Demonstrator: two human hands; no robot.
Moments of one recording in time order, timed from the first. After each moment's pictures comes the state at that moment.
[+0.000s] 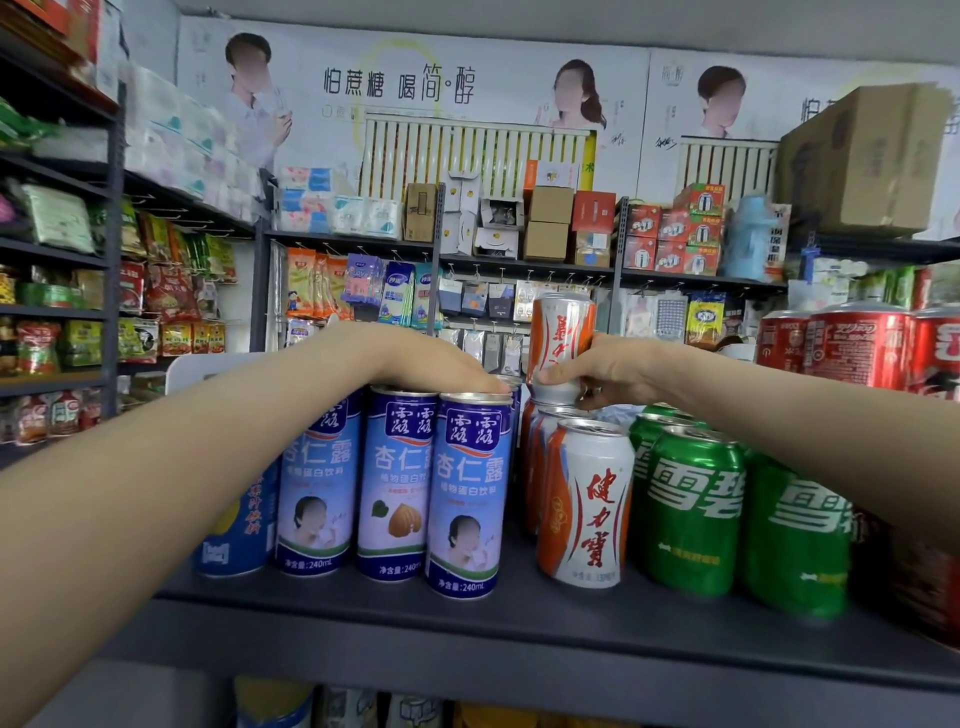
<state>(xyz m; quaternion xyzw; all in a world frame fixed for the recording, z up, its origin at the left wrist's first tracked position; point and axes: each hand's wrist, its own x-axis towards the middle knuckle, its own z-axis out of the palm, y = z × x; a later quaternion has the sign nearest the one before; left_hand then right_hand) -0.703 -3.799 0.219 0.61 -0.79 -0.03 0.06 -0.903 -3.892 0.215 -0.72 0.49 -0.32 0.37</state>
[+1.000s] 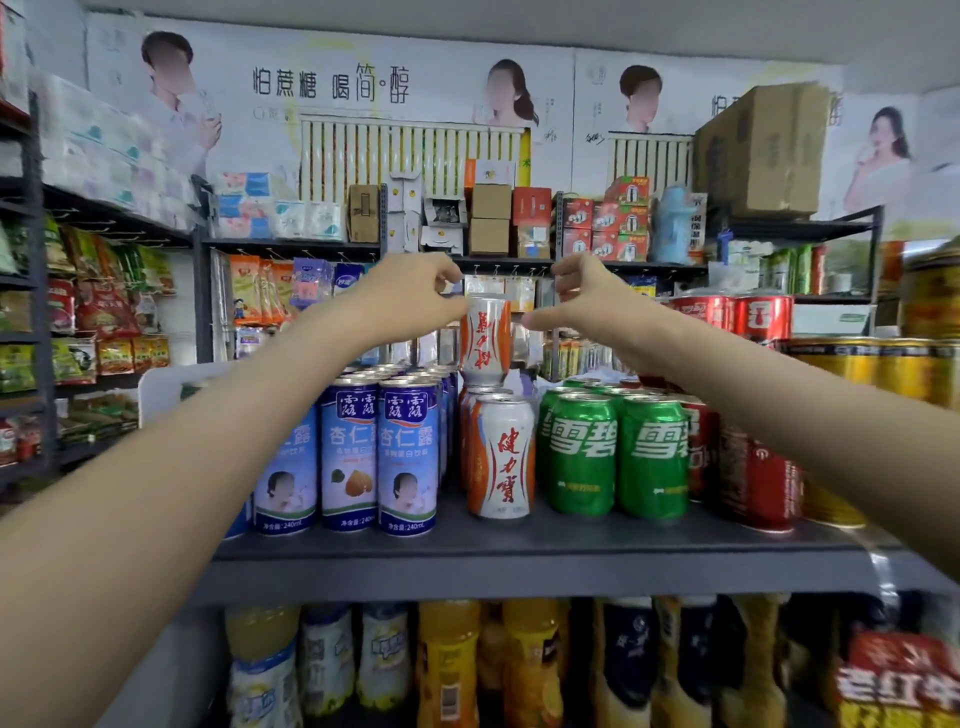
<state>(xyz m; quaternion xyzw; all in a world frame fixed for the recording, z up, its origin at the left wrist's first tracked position) -0.749 -3.731 0.245 0.53 -0.77 0.12 0.34 -0.946 -3.750 0.235 -0.74 0.46 -0.47 0.15</state>
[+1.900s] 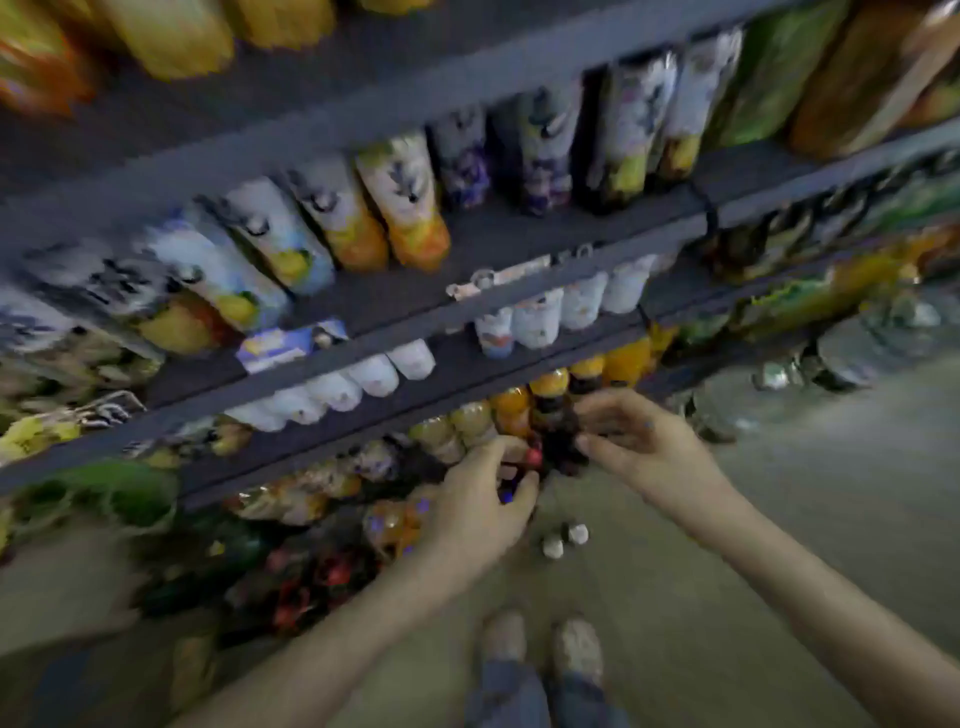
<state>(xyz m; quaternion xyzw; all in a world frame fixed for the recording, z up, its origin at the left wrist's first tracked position) -1.035 -3.515 -0.361 0.55 -0.71 -0.42 0.13 -1.217 -3.488 -0.344 -0.48 0.64 -0.38 0.47</state>
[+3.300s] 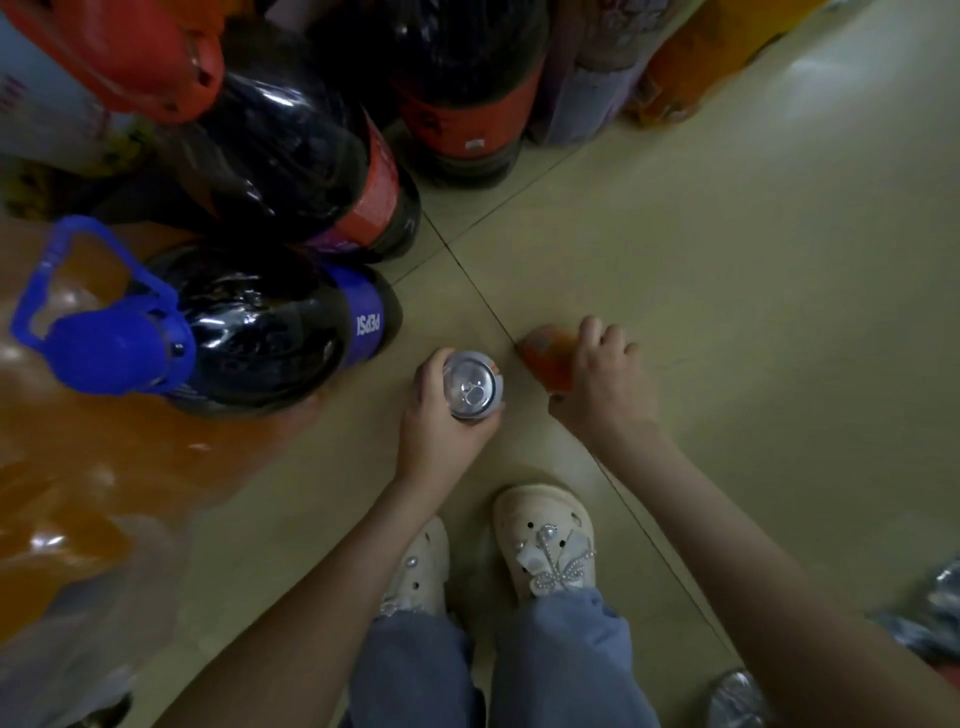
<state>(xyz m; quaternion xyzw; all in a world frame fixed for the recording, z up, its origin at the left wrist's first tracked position) -1.100 -3.431 -1.114 0.61 -0.65 -0.46 0.05 -1.260 -3.391 -1.095 -0.41 0.85 0.11 0.30</state>
